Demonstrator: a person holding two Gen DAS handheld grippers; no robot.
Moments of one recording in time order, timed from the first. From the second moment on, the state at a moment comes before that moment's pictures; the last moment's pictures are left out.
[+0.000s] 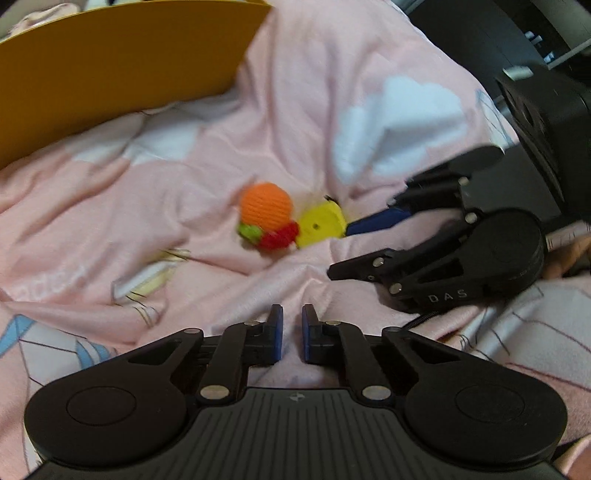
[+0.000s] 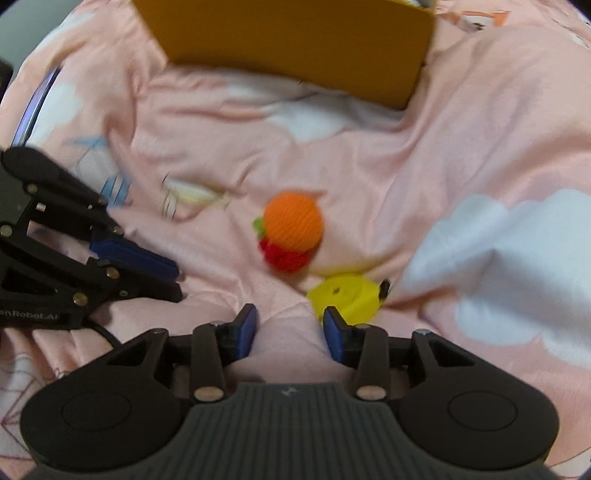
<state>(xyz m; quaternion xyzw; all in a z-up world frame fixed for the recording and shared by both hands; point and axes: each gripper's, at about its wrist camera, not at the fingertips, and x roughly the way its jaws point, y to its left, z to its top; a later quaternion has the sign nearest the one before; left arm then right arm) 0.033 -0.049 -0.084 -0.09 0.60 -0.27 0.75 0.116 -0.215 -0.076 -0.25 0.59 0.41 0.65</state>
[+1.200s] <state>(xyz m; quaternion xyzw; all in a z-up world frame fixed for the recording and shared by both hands) 0.039 -0.047 -0.084 -0.09 0.61 -0.25 0.75 0.129 -0.211 -0.113 -0.23 0.60 0.37 0.67</state>
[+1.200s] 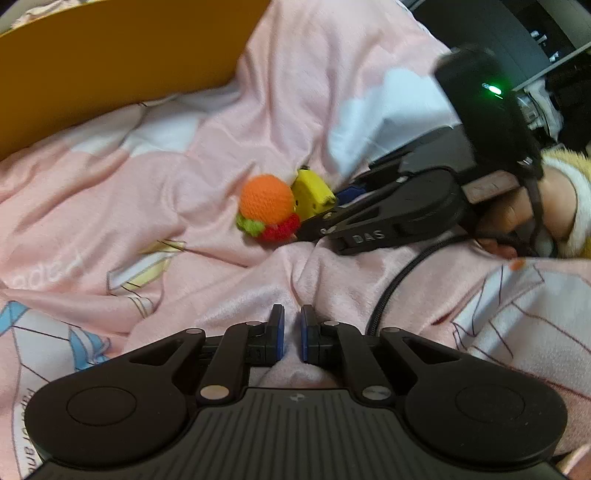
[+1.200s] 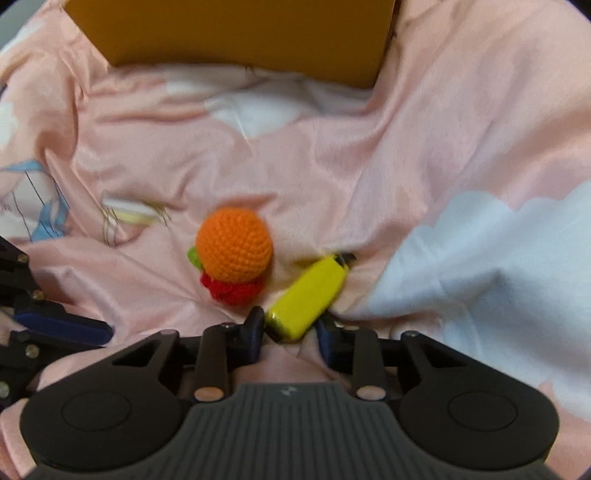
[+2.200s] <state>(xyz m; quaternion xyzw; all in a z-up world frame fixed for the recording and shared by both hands) 0.090 -0.019 -0.108 -0.13 0.61 -0.14 0.77 0.143 -0.197 -0.099 -0.14 0.55 0.42 0.71</state>
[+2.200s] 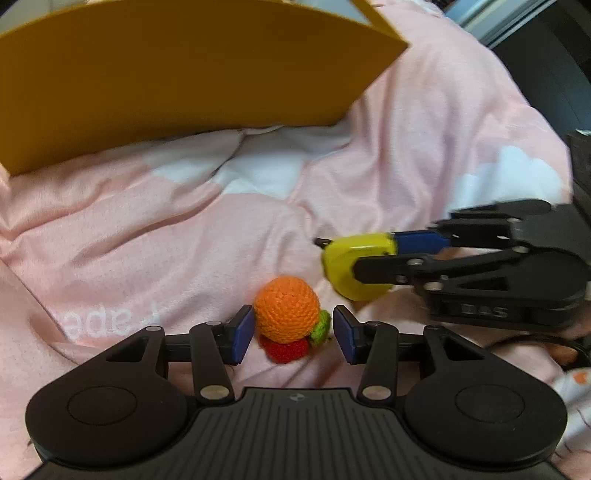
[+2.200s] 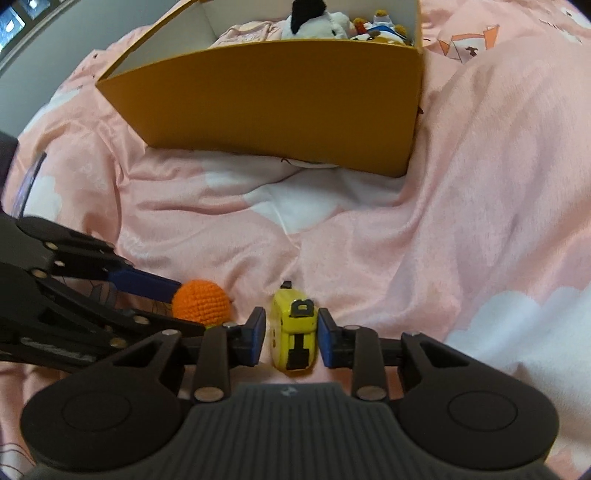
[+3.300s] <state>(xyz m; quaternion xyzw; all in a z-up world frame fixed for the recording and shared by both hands) 0.122 0.002 0.020 -0.14 0.38 -0.11 0.91 0.174 -0.188 0.048 -0.07 0.35 0.45 0.82</state>
